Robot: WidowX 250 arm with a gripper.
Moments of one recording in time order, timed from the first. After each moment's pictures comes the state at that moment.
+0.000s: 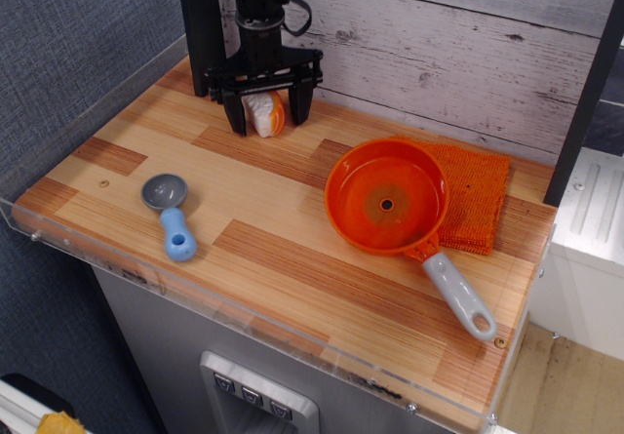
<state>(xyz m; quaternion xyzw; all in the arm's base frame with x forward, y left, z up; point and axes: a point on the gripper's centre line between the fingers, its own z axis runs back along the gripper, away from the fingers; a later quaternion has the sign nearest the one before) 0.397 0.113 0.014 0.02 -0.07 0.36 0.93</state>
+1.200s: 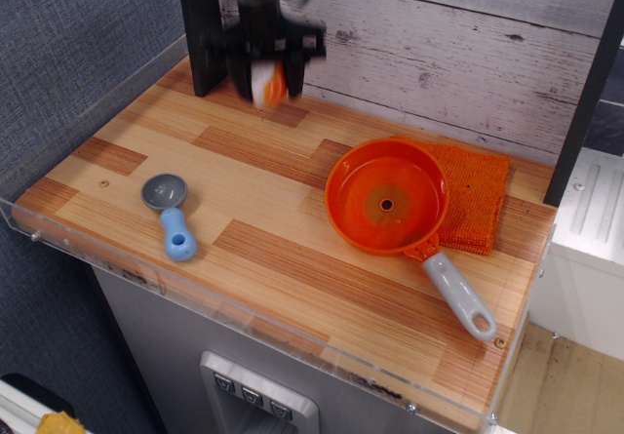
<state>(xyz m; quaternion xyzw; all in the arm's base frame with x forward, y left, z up) 0.399 0.106 0.056 0.01 -0.13 0.25 0.96</state>
